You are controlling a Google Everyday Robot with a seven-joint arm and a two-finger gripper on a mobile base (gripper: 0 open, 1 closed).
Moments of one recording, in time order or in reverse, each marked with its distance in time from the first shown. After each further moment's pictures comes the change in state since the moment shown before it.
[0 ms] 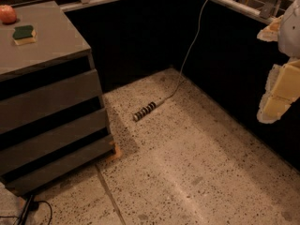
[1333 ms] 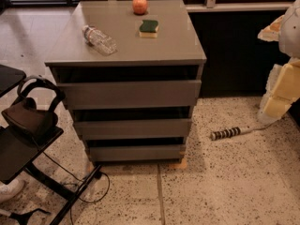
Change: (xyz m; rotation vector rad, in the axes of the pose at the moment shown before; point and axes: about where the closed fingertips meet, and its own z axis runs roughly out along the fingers) arm 0.000 0.000 -0.001 0.004 -0.001 0.000
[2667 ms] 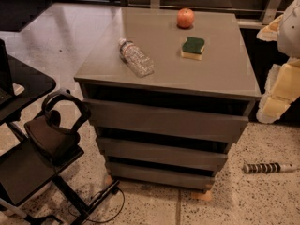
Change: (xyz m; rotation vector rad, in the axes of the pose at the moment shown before) arm 0.000 0.000 0.000 0.000 0.000 0.000
